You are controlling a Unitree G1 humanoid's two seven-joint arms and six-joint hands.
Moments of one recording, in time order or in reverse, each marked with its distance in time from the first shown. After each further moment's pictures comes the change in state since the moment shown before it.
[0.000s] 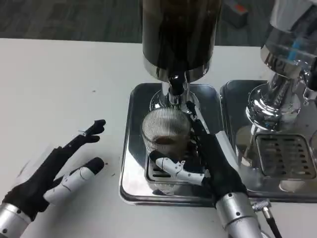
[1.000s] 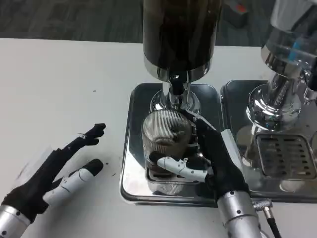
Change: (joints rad) left arm 0.010 0.000 0.003 -0.003 0.000 0.007 0.000; right arm -0.018 0.009 -0.007 0.040 0.009 -0.025 -0.091
